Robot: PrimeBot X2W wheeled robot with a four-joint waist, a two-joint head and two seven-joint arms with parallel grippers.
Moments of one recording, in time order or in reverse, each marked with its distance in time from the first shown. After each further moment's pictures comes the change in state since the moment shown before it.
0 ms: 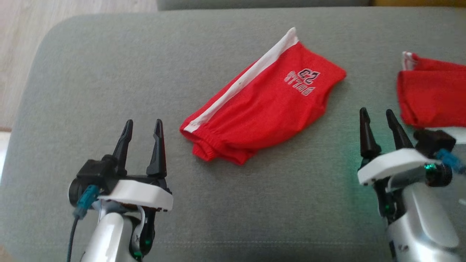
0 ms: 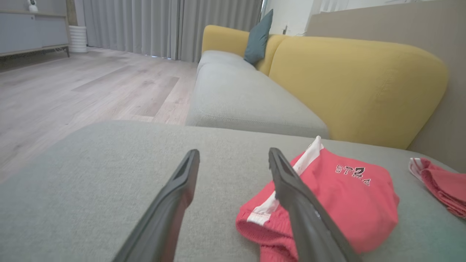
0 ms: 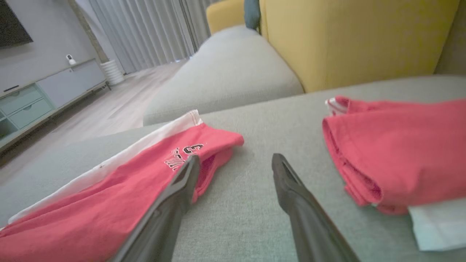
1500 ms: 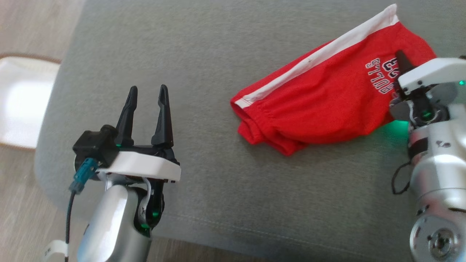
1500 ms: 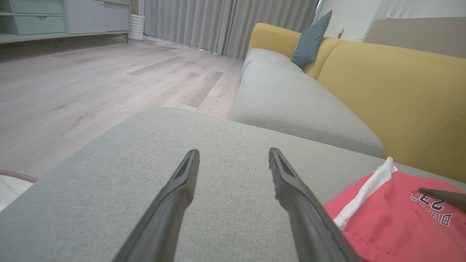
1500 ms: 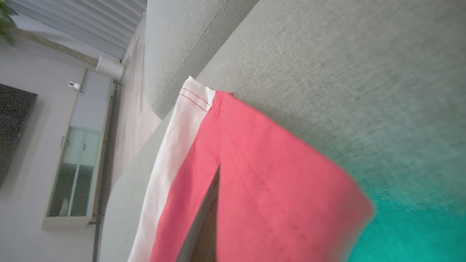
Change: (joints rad) left arm -0.129 -0.010 -0.052 -0.013 -0.096 0.035 0.000; right arm -0.603 -0.001 -0.453 0.557 0.264 0.000 0.422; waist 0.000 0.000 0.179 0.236
